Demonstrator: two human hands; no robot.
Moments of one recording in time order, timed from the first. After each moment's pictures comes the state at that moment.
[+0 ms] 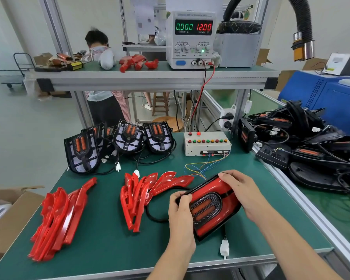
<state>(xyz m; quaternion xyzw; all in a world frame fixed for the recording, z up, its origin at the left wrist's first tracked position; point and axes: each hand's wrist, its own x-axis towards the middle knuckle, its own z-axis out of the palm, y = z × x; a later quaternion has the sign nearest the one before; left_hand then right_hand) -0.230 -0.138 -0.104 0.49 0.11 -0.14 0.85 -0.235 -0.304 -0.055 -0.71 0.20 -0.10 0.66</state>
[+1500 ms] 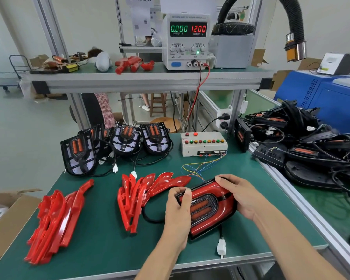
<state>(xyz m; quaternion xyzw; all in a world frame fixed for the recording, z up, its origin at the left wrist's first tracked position) -0.223 -0.134 -0.098 0.56 0.01 -0.11 0.82 -0.233 -0.312 -0.062 -0.62 0.21 -0.03 0.75</state>
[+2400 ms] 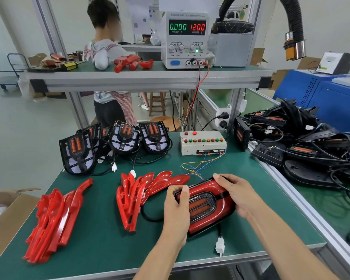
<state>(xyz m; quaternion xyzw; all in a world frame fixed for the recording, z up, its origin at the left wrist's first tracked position) -0.219 -0.134 -0.101 0.60 0.00 -0.08 0.80 -0.229 -0.308 -0.069 -0.62 0.23 -0.07 0.74</state>
